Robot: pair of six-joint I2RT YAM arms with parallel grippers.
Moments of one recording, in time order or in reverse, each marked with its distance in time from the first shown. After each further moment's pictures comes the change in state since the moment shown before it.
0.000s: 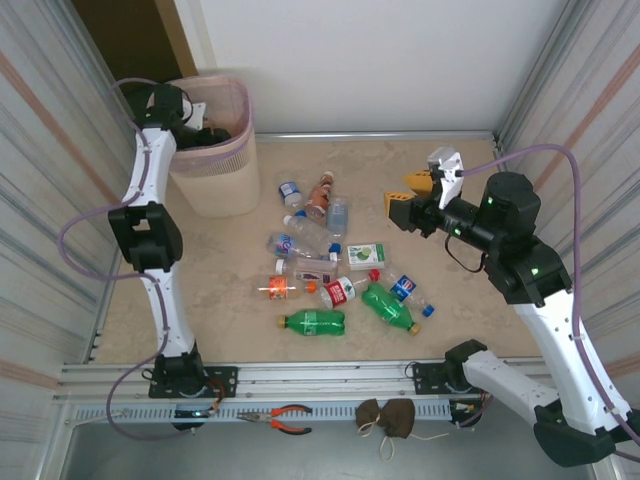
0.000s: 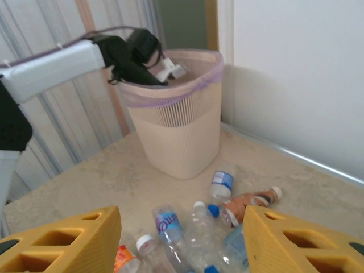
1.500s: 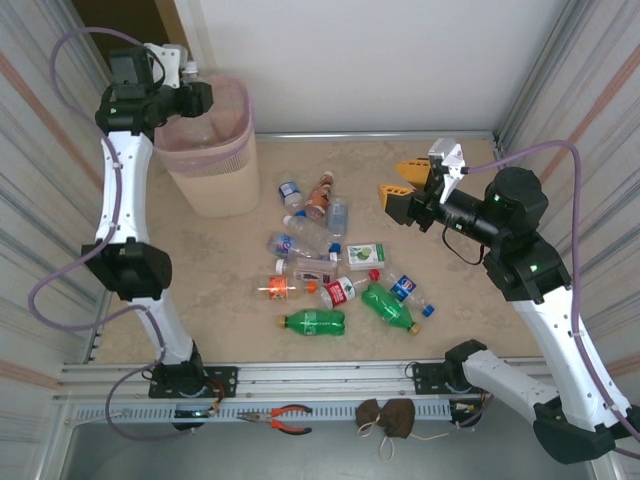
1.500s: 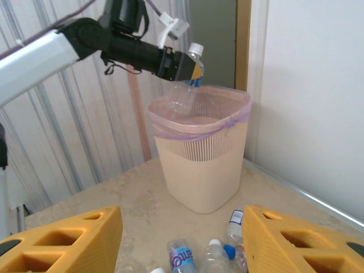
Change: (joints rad) left arm -0.009 -0.298 -0.022 0.199 -0.011 0.032; right arm 0.009 0.018 0.019 0.153 -0.116 0.000
